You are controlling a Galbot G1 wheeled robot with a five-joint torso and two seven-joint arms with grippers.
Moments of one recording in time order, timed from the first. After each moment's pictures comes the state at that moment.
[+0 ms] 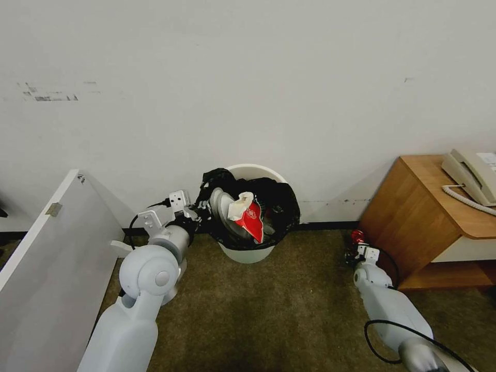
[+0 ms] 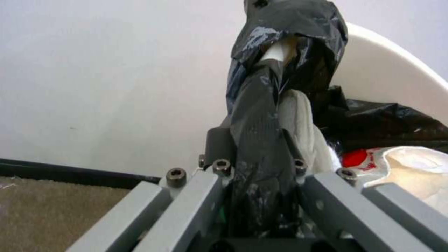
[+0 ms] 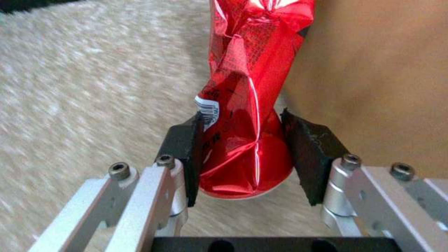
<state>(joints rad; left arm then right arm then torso) 1.06 -1.31 -0.33 -2.13 -0.86 0.61 -0.46 -0.80 1.17 0.37 0.83 0.48 -0.18 0.15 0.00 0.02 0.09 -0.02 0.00</state>
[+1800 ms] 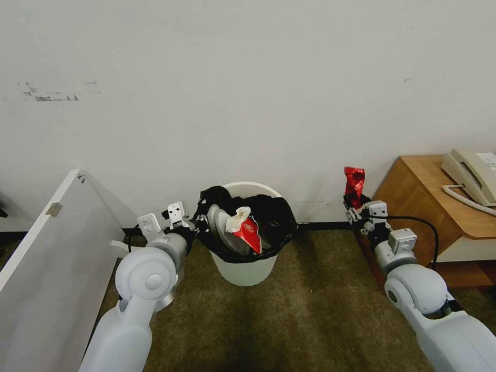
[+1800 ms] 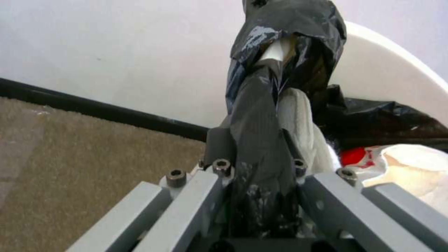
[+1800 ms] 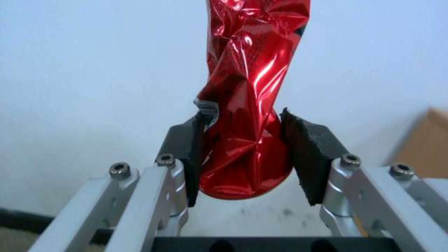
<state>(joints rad) 1.08 -1.31 -0.33 -2.17 -1.06 0.74 -0.70 -1.22 0.92 0.44 1.99 0.43 -0.16 0.16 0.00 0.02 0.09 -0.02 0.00</state>
